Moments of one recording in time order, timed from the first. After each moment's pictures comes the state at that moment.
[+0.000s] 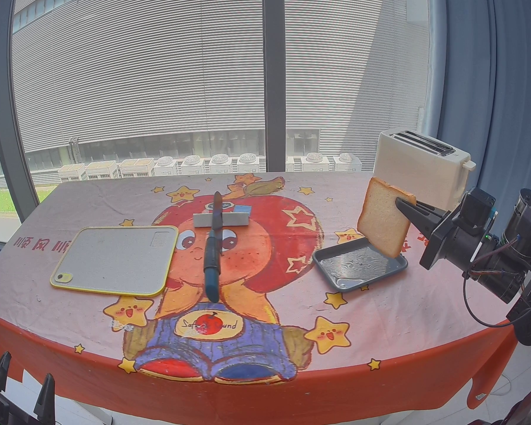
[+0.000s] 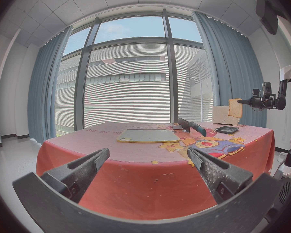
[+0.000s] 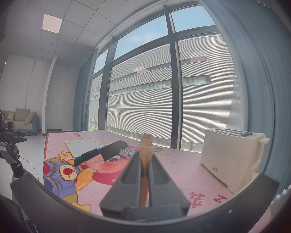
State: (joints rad) left arm 0.00 0.02 -0.02 0.00 0.01 -0.01; right arm 0.41 1.64 -0.43 -1.24 0.18 -0.01
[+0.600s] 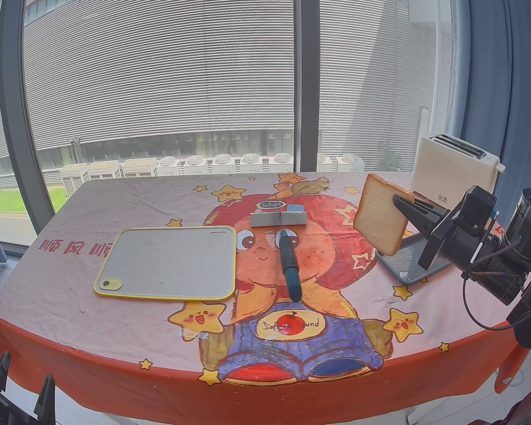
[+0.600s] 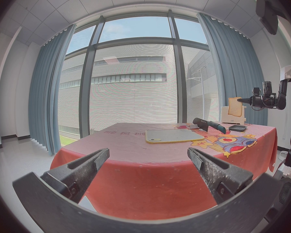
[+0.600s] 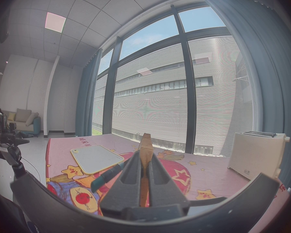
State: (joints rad) left arm 0.00 0.02 -0.02 0.00 0.01 -0.01; right arm 0.44 1.63 -0.43 -1.25 0.17 -0.01
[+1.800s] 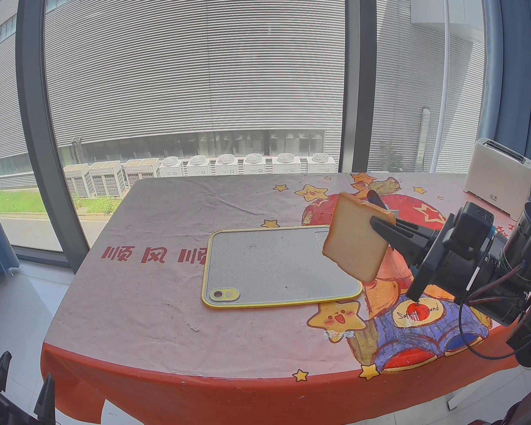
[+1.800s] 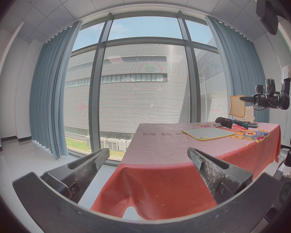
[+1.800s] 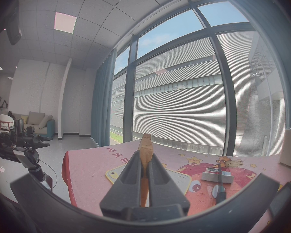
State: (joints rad) left arm 0.00 0.02 -0.02 0.00 0.01 -0.01; right arm 0.59 1.59 -0.39 -1.25 0.17 0.01
